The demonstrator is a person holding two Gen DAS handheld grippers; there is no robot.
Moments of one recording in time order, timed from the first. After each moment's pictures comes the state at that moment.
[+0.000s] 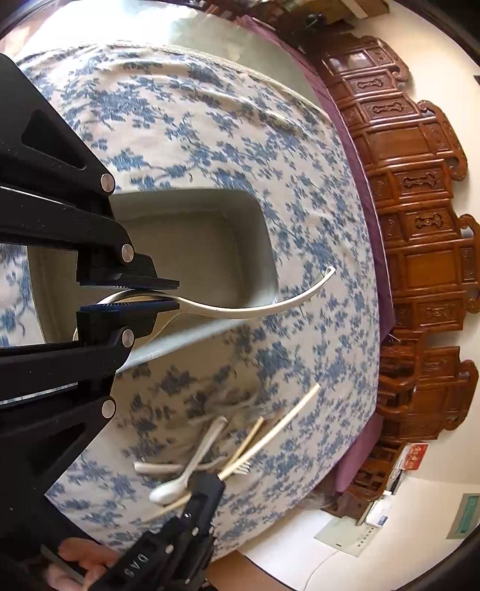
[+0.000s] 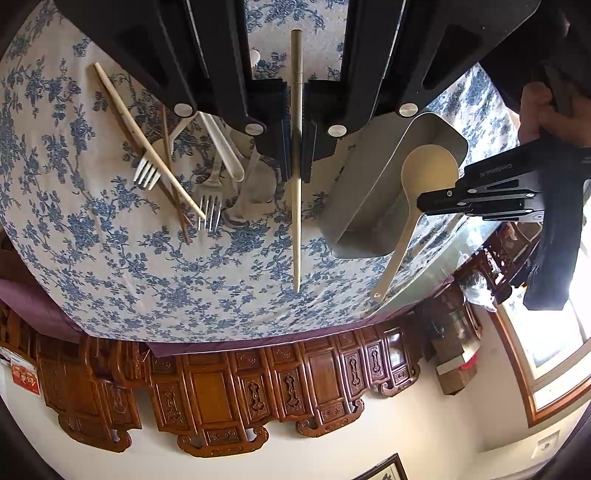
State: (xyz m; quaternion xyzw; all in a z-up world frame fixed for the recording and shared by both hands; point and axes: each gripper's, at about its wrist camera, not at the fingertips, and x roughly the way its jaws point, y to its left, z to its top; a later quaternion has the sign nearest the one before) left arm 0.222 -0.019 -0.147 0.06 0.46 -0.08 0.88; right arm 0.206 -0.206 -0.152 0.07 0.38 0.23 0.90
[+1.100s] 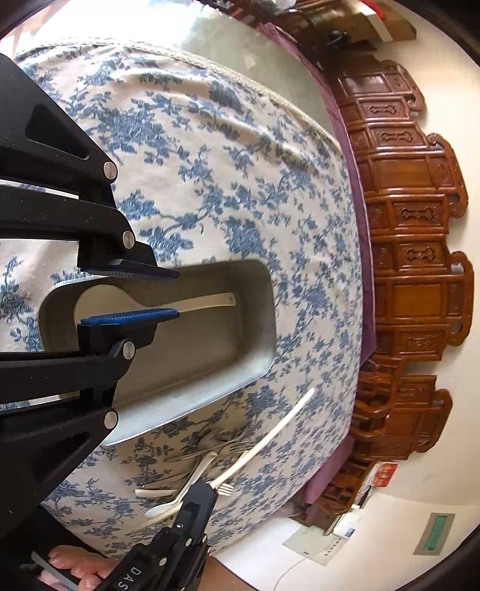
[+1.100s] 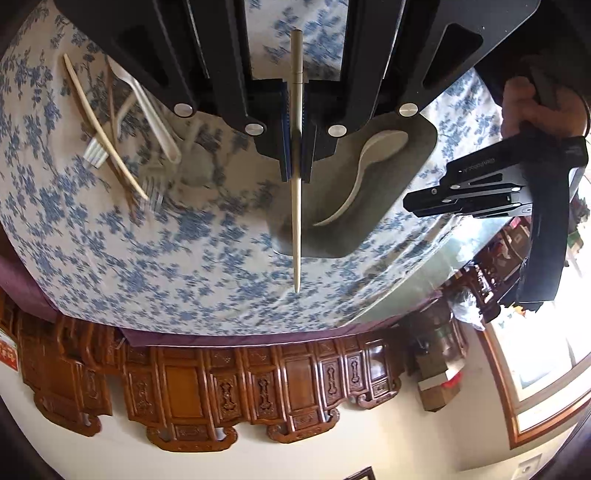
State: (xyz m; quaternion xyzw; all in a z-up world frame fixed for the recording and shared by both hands) left arm 0.208 0.047 -0.148 0.01 0.42 -0.05 0.90; right arm 0.208 -0.136 -0.135 0.03 0.38 0.25 0.89
